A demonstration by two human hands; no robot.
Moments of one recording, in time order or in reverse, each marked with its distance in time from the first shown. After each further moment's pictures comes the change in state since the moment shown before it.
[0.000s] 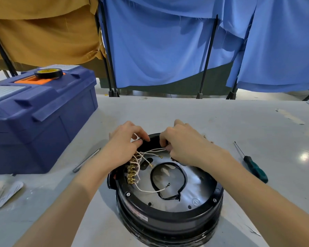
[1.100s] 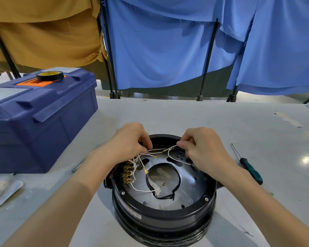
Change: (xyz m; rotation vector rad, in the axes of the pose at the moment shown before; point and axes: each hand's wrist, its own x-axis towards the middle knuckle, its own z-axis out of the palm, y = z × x) left_hand 0.015 0.018 -0.003 0.204 -0.177 0.041; right_hand -0.038 0.025 0.005 0.513 0.261 0.331
